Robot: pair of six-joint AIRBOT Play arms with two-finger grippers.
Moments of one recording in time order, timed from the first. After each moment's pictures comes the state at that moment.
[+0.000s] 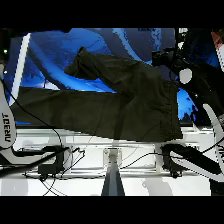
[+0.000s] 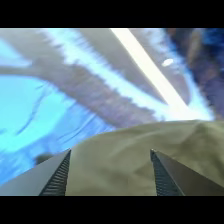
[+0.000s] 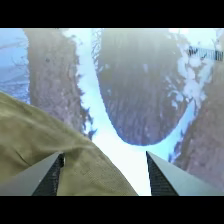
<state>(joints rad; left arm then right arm) -0.06 -1.47 1.73 0.95 -0.95 -1.07 0.15 -1.17 0.96 -1.33 0.27 1.25</state>
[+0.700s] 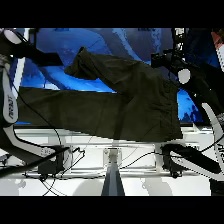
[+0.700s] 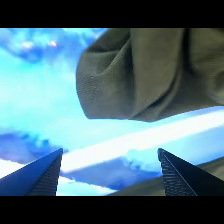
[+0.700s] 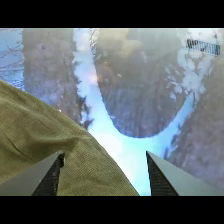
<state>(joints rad) 0.13 -1.75 1.65 1.17 -1.28 -1.18 0.15 -1.18 0.96 -1.37 0.29 1.25</state>
